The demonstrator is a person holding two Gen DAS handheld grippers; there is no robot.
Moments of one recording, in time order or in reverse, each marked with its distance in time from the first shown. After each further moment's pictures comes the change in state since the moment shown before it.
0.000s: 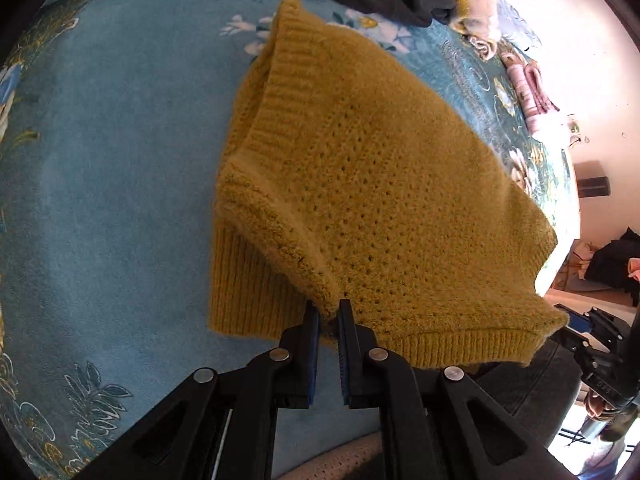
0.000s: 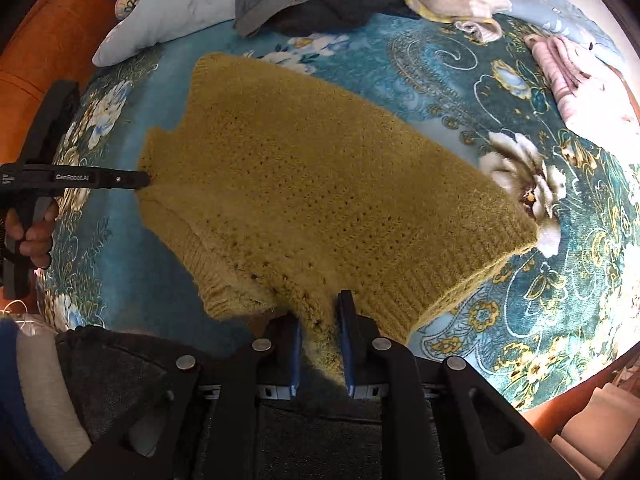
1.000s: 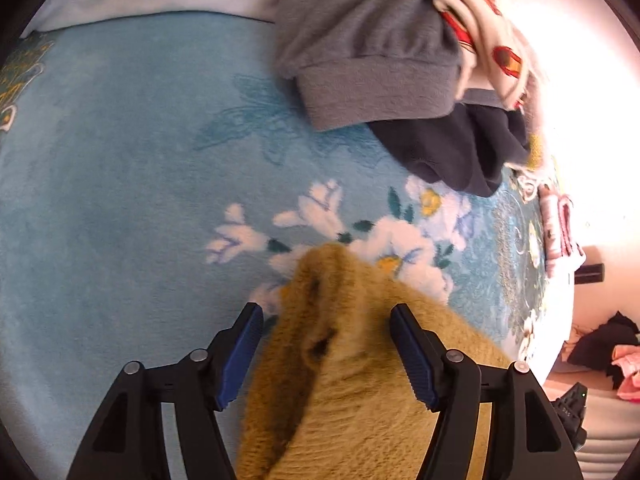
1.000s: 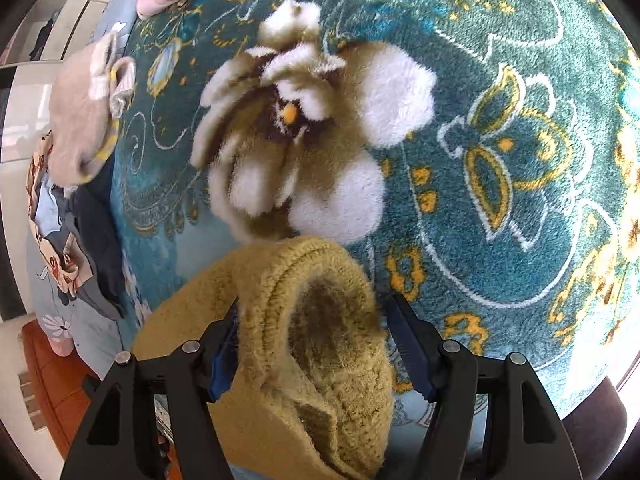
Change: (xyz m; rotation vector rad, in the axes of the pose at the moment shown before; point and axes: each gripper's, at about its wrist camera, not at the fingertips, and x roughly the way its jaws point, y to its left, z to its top) left arm 0.006 0.032 0.174 -0.123 -0.203 -0.059; right arm 0.093 -0.217 -0.014 1.168 -0.116 0.300
